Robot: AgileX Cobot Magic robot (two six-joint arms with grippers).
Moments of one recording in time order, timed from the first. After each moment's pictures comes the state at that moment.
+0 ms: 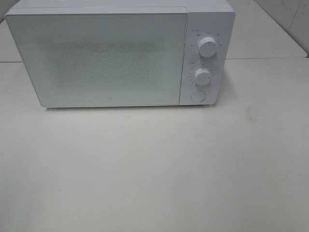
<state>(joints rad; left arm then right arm) 0.02 0.10 -0.53 -0.11 1.10 0.08 0.11 0.00 -0.50 -0.07 1.00 0.06</state>
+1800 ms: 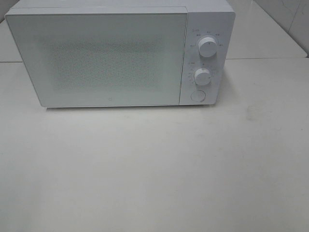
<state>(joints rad) 0.02 0.00 -0.52 -0.10 1.09 0.08 0.11 0.00 -0.53 -0.07 0.96 0.06</state>
